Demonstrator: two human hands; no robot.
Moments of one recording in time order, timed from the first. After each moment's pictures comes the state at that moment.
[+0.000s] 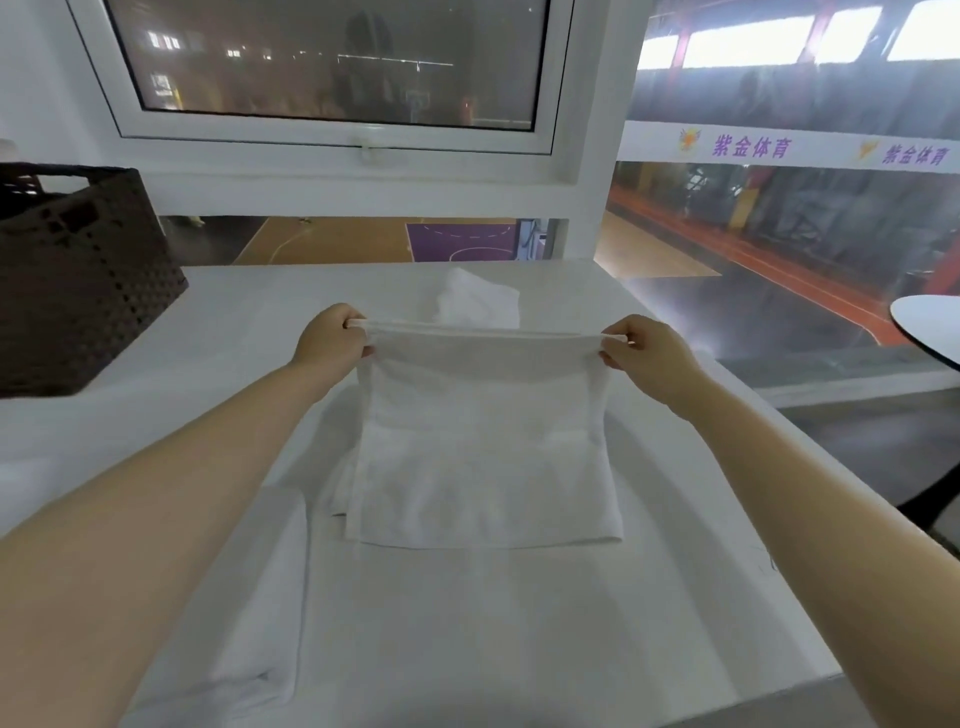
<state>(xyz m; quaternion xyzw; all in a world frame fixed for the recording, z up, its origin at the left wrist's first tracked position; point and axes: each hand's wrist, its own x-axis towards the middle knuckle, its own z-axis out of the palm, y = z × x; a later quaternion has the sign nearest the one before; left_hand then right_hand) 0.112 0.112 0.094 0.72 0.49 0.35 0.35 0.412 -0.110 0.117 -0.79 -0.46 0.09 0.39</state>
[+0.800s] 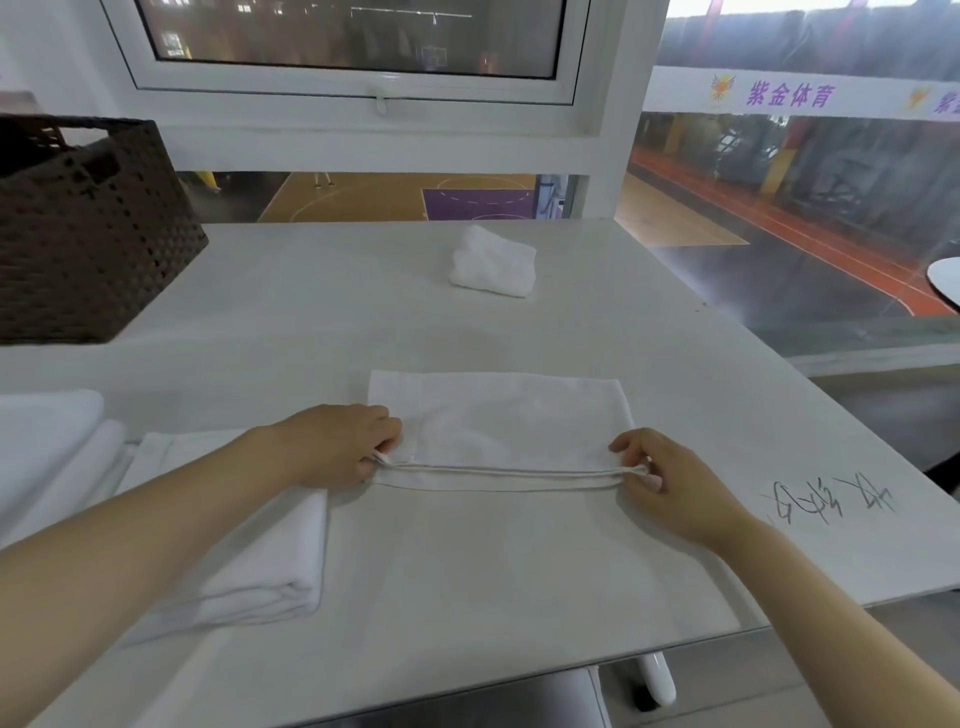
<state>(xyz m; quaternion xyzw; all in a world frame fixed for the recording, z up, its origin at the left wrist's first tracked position) 0.037 0.007 0.036 0.96 0.25 -0.13 0.00 0.367 -0.233 -0.003 -0.75 -0.58 0.14 0.29</state>
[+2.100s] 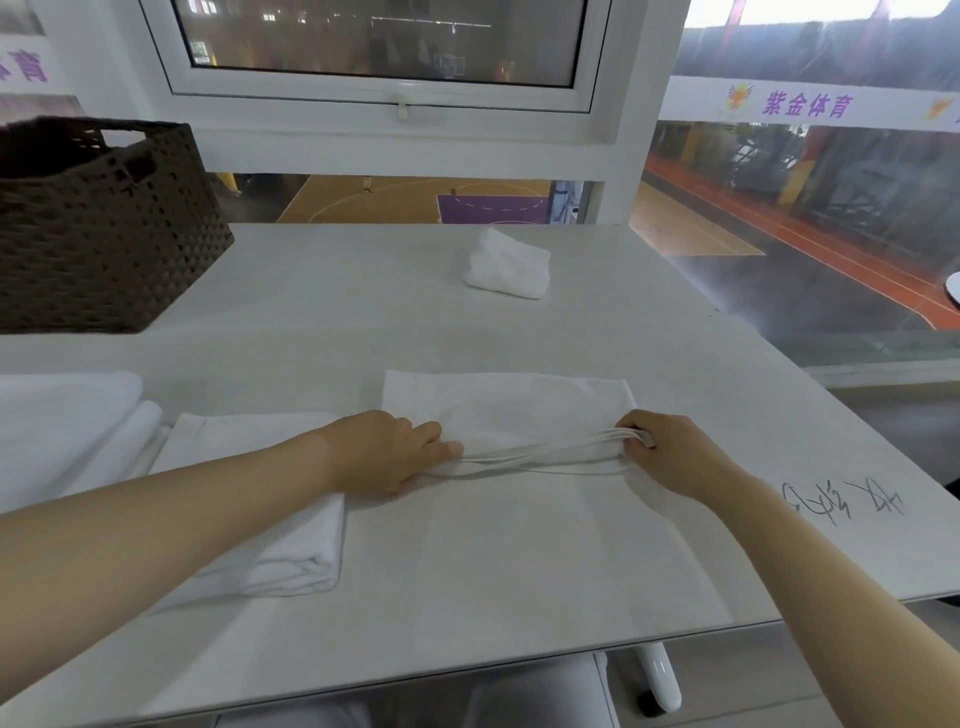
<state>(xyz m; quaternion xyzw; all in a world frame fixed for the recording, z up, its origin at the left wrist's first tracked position) 0.046 -0.017 0.017 0.97 0.10 -0.11 -0.21 0.375 -0.198 0.011 -0.80 -0.55 0.13 0.20</state>
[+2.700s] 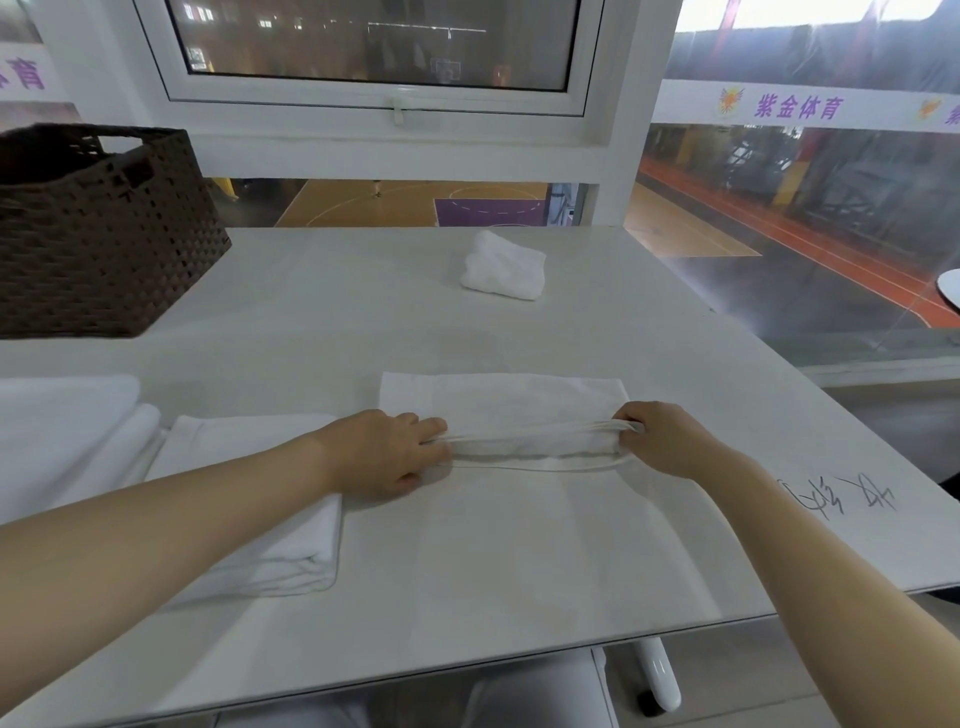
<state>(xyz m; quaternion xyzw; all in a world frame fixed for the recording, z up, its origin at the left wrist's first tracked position) 0.045 -0.012 0.010 0.97 0.09 -0.08 -0.23 0.377 -0.184 0.026 -0.83 -0.51 0.17 0.16</state>
